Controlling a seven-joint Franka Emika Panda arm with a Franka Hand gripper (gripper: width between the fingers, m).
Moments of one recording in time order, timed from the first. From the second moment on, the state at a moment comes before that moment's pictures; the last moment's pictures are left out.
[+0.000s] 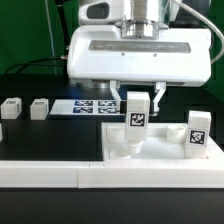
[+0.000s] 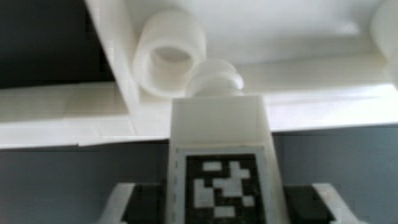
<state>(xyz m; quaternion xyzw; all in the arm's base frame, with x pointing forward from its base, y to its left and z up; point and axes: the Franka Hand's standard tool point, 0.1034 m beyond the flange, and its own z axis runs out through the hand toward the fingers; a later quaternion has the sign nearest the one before) 0.617 0.024 0.089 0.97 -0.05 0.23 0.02</state>
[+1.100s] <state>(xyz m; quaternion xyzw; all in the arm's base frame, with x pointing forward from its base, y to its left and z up) 0.619 0.012 0.087 0.97 -0.04 0.25 0.03</state>
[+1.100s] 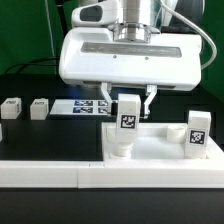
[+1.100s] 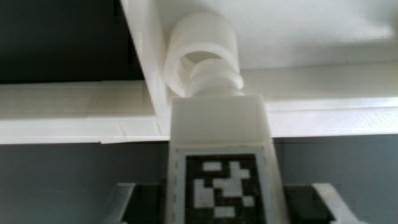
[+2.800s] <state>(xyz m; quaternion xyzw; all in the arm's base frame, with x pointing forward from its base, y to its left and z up) 0.617 0.008 0.089 0.96 -0.02 0.28 0.04</state>
